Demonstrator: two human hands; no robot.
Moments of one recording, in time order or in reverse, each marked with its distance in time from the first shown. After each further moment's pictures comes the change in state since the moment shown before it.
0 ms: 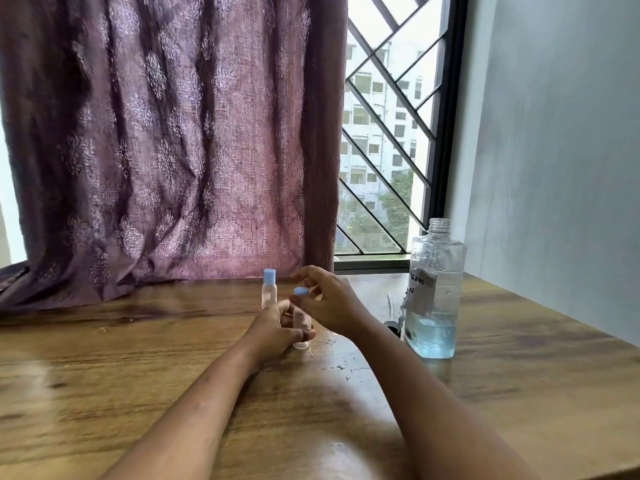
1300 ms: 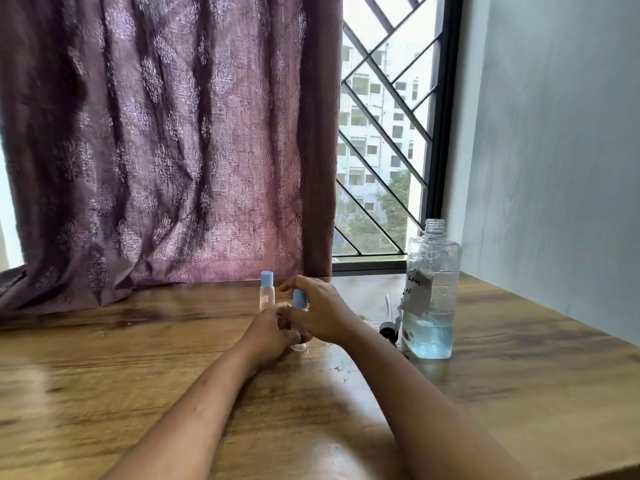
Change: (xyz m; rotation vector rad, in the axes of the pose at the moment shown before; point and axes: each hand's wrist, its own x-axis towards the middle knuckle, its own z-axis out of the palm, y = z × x) left_hand -0.011 0.016 0.003 0.116 0.036 0.051; right_hand 0.002 0.007 0.015 -0.035 -0.064 -0.040
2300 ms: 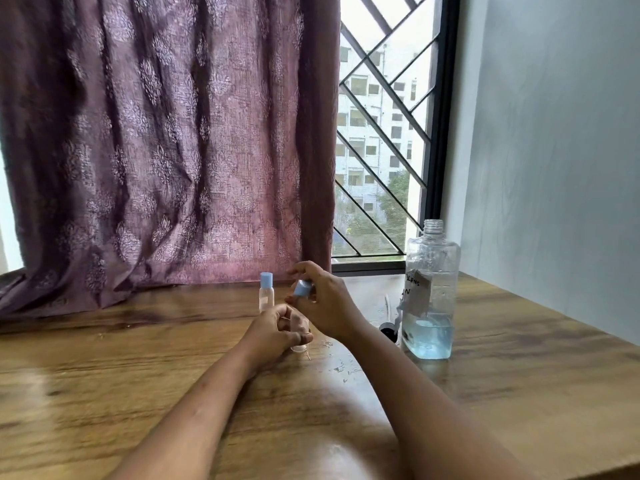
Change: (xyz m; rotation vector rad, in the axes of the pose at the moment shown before) left_hand 0.007 -0.013 -0.001 -0.108 -0.022 -0.064; right_hand 0.001 -0.001 -0.009 0.108 0.171 -0.048
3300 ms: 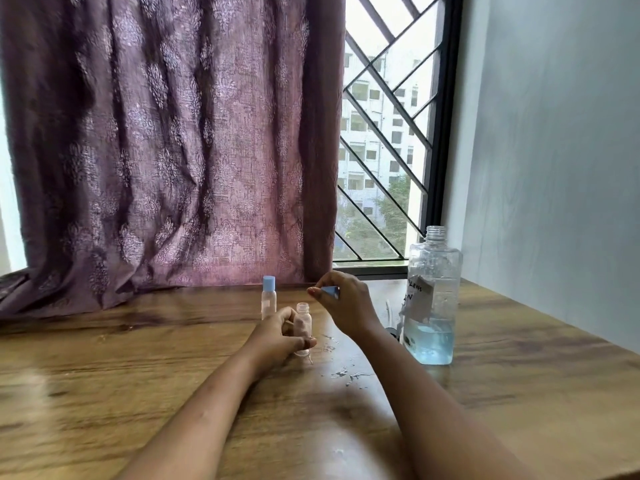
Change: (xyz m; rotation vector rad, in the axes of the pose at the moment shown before) left_hand 0.009 -0.012 0.000 0.063 -0.029 0.042; right_hand 0.003 0.025 -0.011 -0.129 0.123 0.187
